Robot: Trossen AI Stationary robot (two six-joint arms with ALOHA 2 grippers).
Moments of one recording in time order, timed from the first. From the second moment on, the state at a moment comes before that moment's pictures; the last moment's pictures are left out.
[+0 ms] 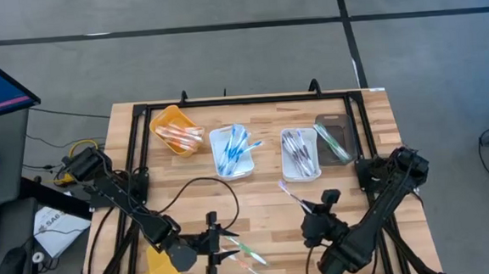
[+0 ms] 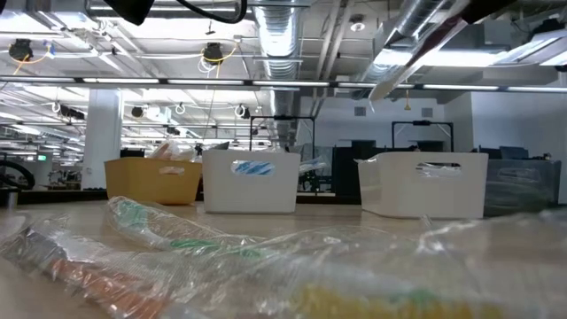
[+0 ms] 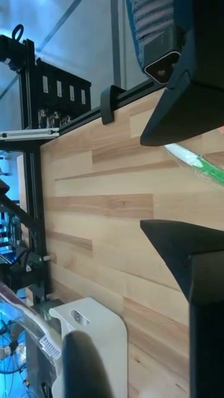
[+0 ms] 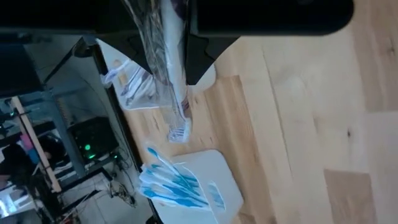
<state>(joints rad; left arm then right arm) -0.78 1.67 0.92 0.26 -0.74 -0.29 0.85 1.90 1.57 -1.57 0.98 1.12</state>
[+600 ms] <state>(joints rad) -0.78 1.67 0.92 0.27 -0.74 -0.29 0.87 1.55 1.12 -1.57 1.13 1.65</state>
